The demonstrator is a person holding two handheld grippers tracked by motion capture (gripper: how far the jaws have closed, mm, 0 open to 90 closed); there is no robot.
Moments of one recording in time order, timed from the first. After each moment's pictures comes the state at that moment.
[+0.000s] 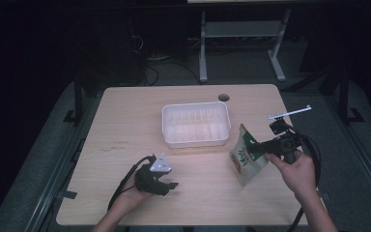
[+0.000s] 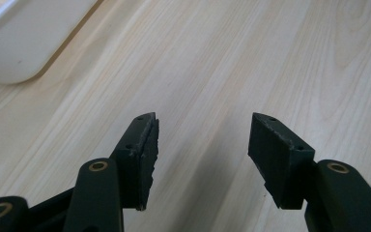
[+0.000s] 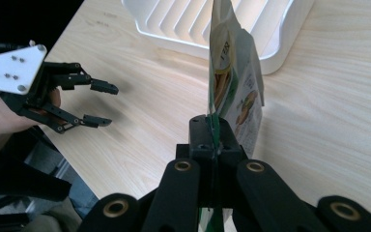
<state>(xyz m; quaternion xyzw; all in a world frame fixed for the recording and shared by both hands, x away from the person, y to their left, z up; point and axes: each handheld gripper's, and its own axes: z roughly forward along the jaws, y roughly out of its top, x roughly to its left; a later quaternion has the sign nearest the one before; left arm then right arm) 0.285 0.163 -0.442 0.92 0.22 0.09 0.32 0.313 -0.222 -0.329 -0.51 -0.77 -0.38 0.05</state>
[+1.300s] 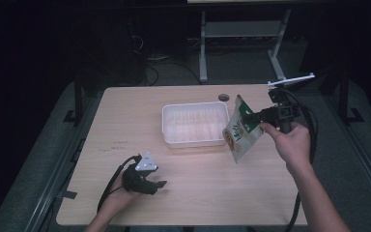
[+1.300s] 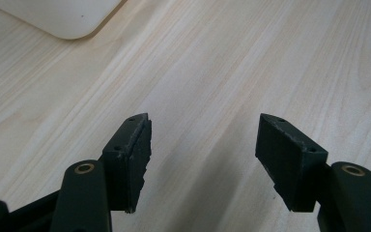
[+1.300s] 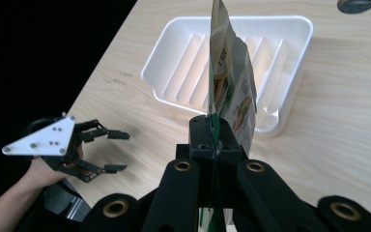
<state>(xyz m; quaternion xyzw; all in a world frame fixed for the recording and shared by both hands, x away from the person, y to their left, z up) 0.287 0.196 -0.445 0.91 0.25 0.11 0.32 0.353 -0.208 -0.266 -0.53 -0.74 -0.41 0.04</state>
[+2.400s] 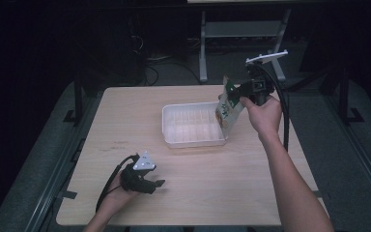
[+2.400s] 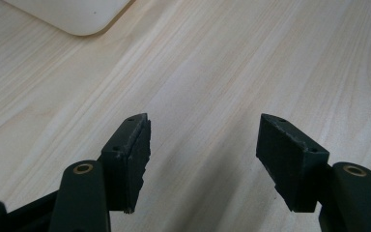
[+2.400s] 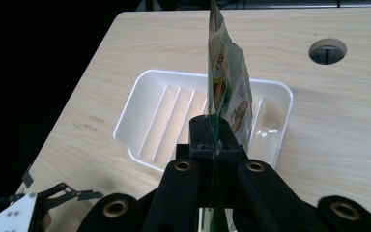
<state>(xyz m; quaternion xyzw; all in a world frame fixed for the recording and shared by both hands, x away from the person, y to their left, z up) 0.288 0.201 -0.445 0.90 0.26 0.11 0.32 0.425 -0.169 -0.256 -0.57 -0.72 -0.39 -0.01</state>
